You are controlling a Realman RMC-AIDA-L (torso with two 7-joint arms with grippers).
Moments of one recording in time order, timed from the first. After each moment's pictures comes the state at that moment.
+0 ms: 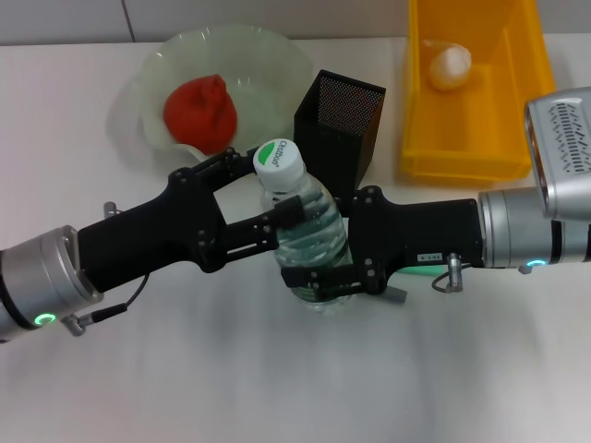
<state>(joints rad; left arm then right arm) -0.50 -2.07 0.72 0.22 1.65 1.75 -0.99 0.68 2.09 -1.00 -0.36 -1.77 -1.50 1.03</state>
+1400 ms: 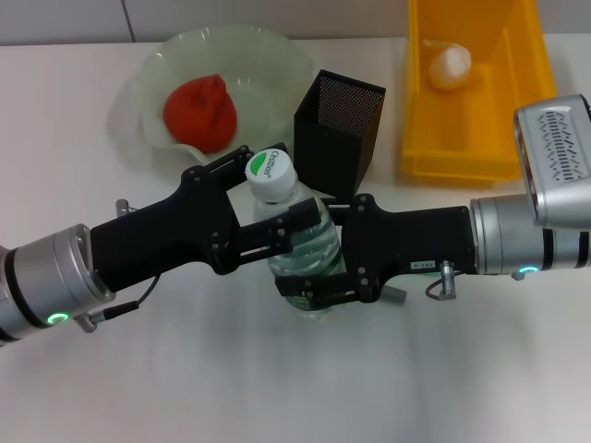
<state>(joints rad) -0.53 -2.08 0.74 0.18 1.64 1.75 -0.93 0.69 2.09 -1.02 -0.33 -1.76 -1.49 1.01</state>
